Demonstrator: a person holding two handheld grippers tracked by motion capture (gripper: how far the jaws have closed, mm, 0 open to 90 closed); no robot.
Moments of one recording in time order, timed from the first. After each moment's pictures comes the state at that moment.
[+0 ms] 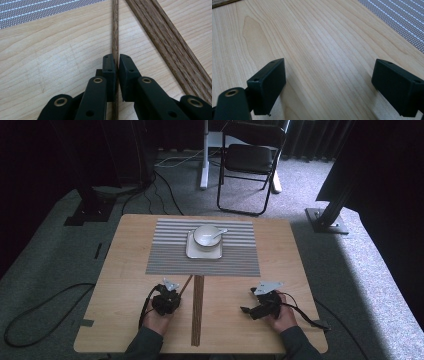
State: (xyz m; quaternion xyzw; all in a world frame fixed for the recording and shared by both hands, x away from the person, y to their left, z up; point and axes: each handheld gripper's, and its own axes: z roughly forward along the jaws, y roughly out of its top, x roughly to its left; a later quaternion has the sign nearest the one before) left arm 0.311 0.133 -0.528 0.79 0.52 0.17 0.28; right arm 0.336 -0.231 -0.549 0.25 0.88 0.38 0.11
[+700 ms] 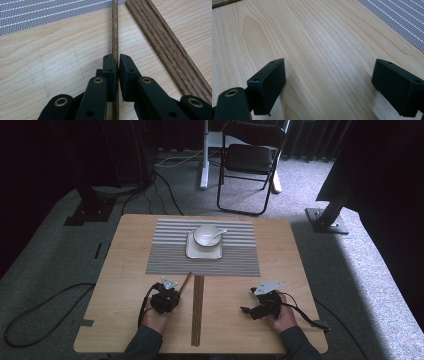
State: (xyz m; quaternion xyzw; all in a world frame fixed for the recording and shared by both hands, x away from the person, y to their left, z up) left arm 0.314 0.136 -0.525 0.78 0.52 0.17 0.30; right arm 0.336 -0.231 -0.549 0.25 0.88 0.38 0.11
